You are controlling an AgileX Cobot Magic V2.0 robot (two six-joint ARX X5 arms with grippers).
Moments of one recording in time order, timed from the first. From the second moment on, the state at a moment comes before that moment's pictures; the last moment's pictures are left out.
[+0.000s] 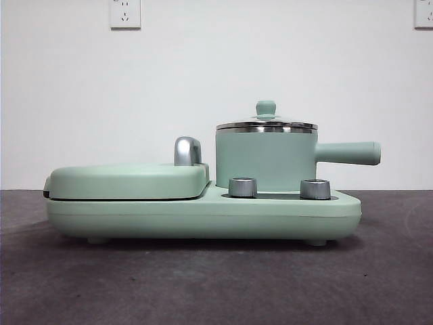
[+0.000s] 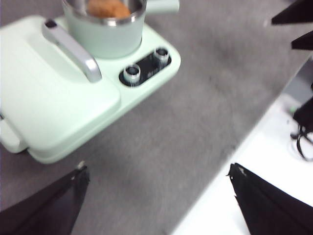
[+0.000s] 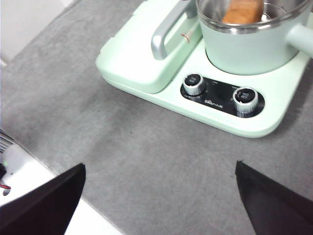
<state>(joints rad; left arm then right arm) -0.63 0.67 1.18 -1.11 0.24 -0.01 0.81 0.50 0.81 -0.82 -0.02 0.42</state>
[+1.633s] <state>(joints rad) -0.24 0.21 0.46 -0.41 0.24 -0.07 0.81 0.50 0.81 -0.80 0.00 0.42</state>
